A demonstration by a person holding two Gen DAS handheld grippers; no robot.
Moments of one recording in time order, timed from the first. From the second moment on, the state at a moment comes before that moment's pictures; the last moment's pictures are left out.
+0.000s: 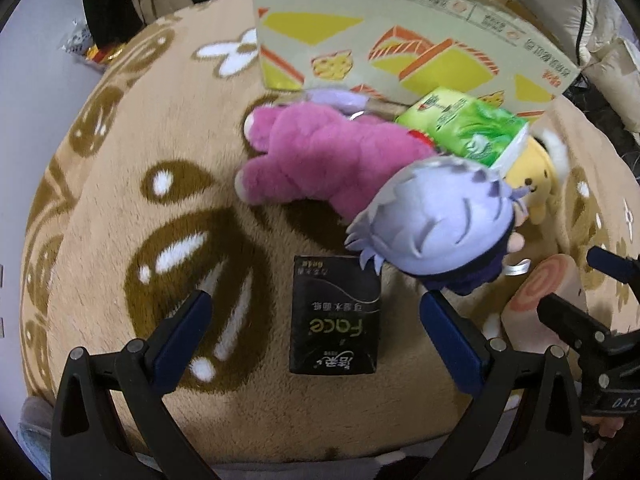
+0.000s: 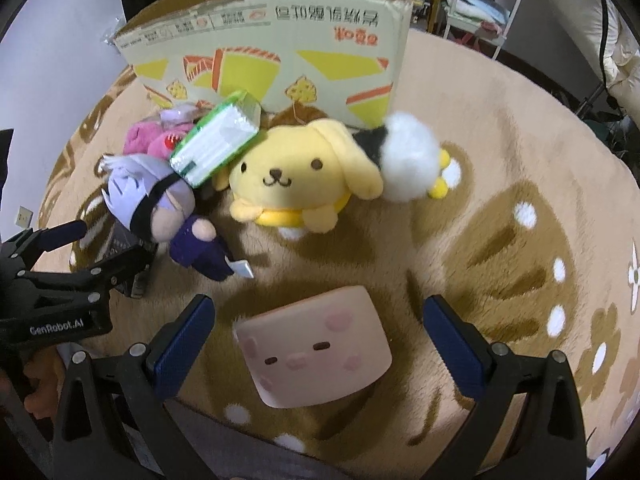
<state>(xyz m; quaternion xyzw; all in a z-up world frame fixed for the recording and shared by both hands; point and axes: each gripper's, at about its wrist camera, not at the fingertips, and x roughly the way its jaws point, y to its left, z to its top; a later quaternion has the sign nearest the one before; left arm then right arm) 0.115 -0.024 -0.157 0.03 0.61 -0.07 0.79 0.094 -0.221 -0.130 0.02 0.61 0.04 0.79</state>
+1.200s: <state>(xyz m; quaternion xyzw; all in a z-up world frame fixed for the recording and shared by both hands) 0.061 -0.009 -0.084 0.01 0.48 -0.05 0.87 0.059 -0.229 -0.061 0.06 0.46 0.03 0.88</state>
